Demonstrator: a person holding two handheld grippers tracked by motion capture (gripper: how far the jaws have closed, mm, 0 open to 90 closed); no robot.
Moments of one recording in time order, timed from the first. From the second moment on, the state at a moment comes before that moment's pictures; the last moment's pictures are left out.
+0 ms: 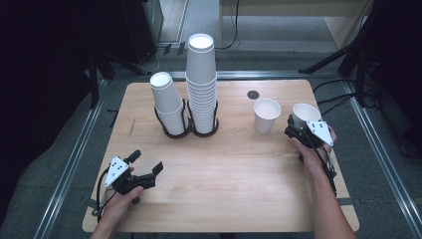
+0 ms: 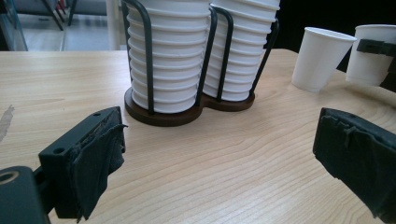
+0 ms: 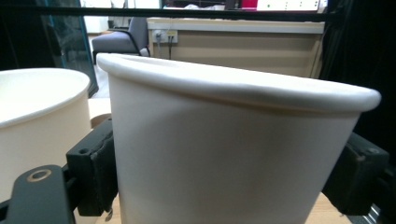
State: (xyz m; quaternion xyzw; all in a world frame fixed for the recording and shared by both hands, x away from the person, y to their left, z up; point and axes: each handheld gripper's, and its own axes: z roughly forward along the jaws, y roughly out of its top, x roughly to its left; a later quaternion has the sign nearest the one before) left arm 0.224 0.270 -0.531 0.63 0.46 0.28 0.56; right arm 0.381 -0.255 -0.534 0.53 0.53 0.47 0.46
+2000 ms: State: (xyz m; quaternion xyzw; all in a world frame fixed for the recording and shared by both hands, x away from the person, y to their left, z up) left arm 0.224 0.271 -0.533 0.64 0.46 0.27 0.56; right arm 0.365 -0.248 -0.538 0.52 0.57 0.48 0.41
